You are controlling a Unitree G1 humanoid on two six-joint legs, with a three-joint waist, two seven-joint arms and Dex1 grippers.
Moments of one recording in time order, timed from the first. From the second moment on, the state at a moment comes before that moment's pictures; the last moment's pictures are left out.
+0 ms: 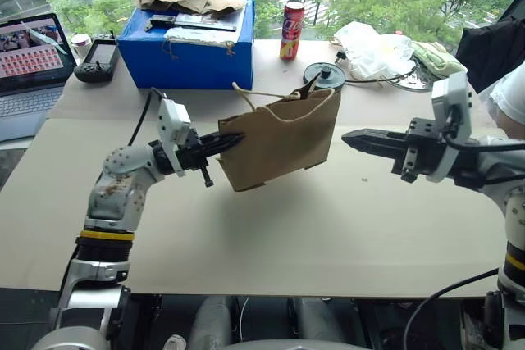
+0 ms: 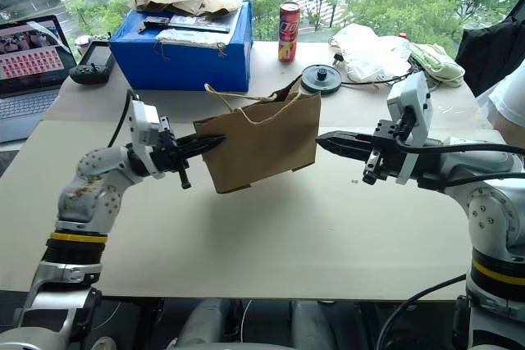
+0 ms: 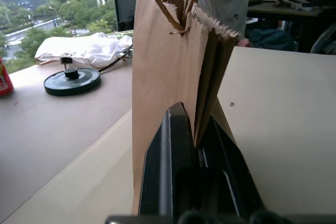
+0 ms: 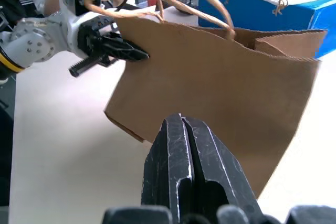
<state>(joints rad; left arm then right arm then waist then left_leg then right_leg) -0.55 0.60 0.04 0.06 -0.58 0.31 -1.18 -0.43 -0.81 -0.32 -0.42 0.75 0.91 0.98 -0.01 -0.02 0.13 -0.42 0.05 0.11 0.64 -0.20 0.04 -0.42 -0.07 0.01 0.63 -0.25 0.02</state>
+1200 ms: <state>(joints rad) -0.53 0.58 -0.08 0.28 -0.39 -0.02 -1.54 -0.32 -0.96 -0.27 -0.27 0.71 0.75 1.14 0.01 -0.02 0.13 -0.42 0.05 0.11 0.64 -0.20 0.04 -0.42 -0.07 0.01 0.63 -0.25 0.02</state>
